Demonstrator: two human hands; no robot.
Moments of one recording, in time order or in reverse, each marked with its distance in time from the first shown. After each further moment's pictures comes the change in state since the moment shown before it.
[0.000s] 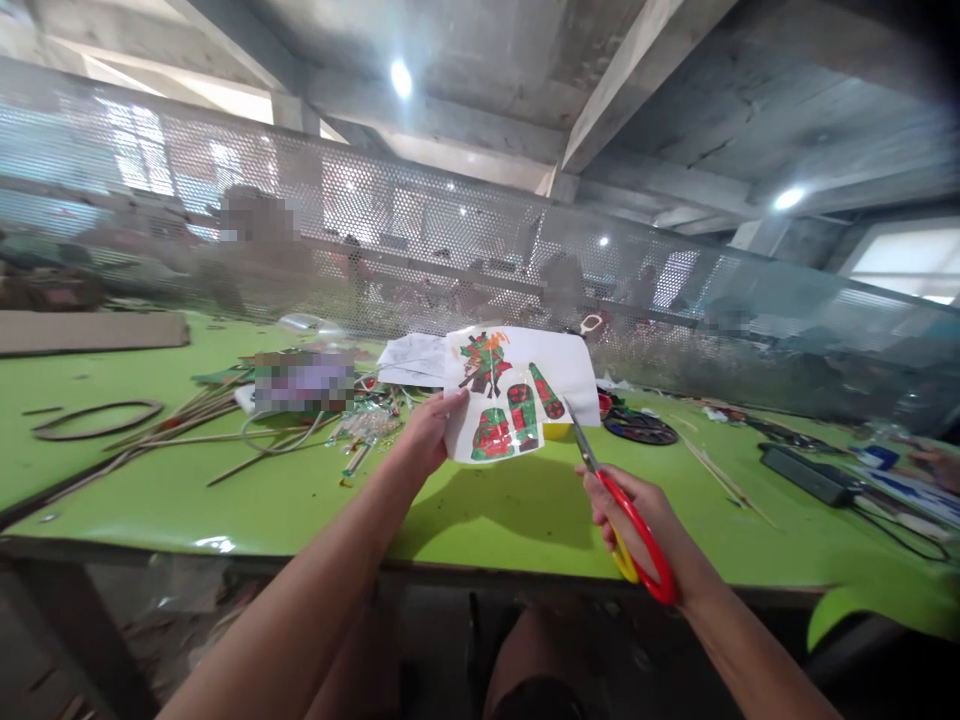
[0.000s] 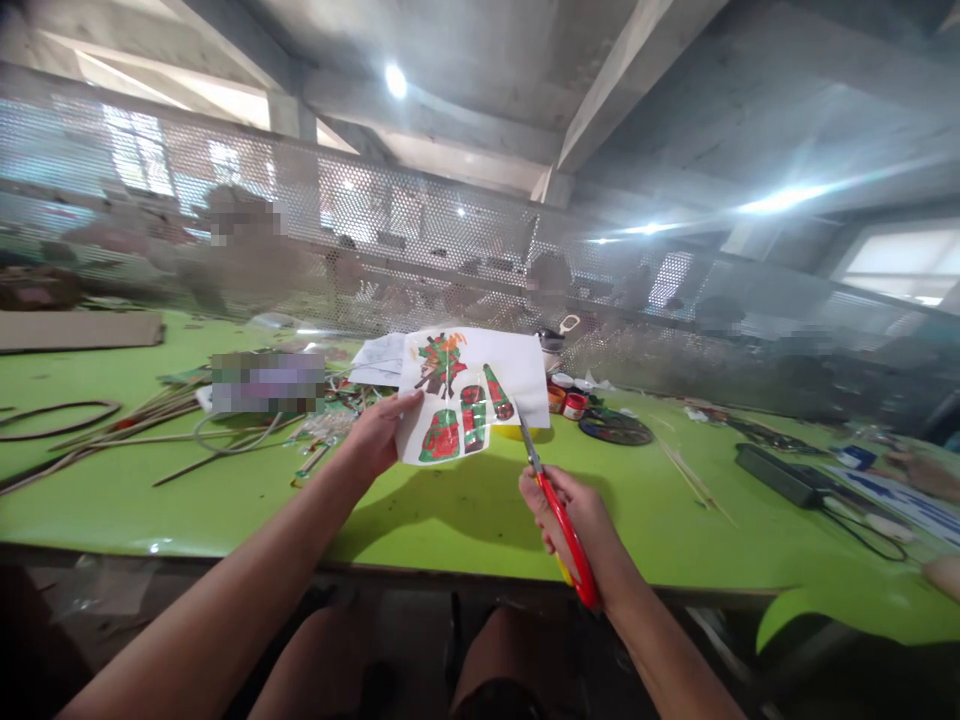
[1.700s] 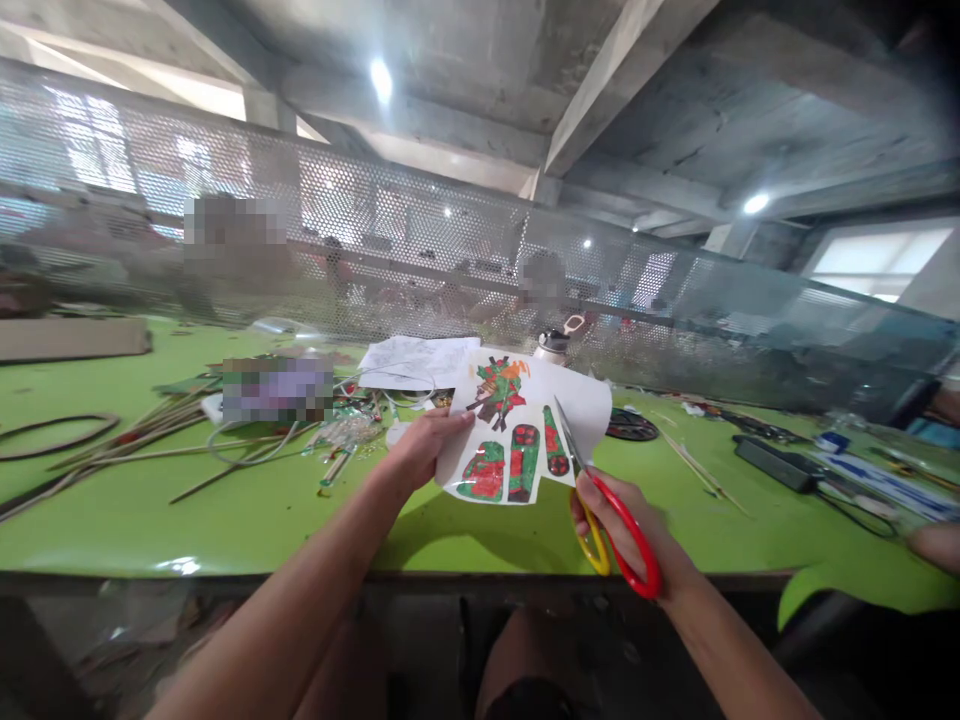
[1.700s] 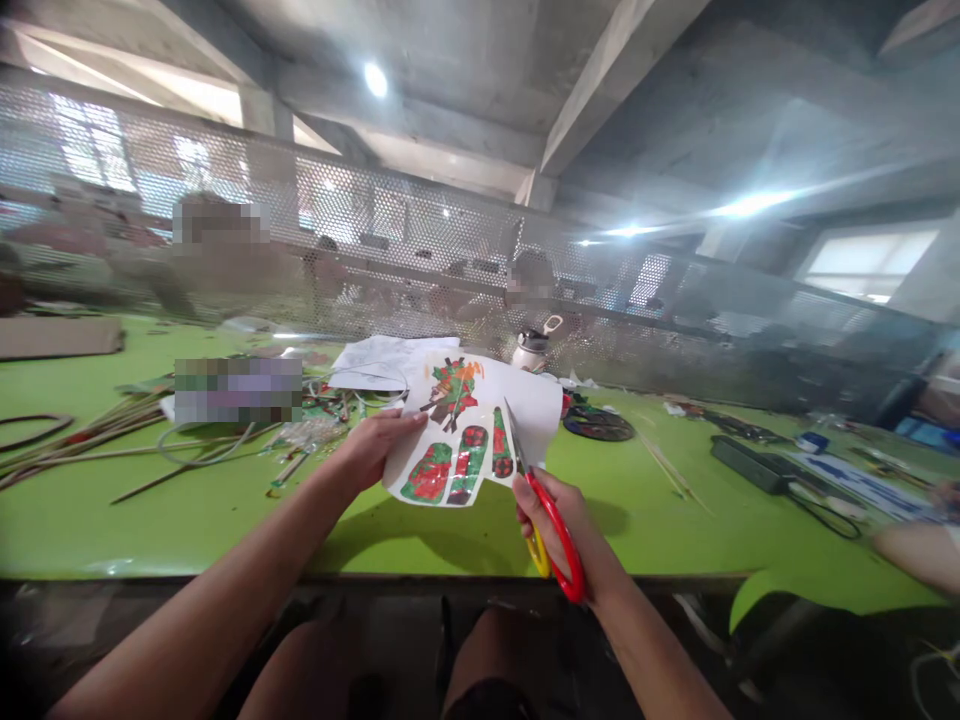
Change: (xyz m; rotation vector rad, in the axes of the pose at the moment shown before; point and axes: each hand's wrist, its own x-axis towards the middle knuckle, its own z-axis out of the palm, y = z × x) left_hand -0.009 -0.009 0.004 0.228 -0.153 -0.133; right_hand -0.001 0.005 -0.008 0.114 -0.137 -0.093
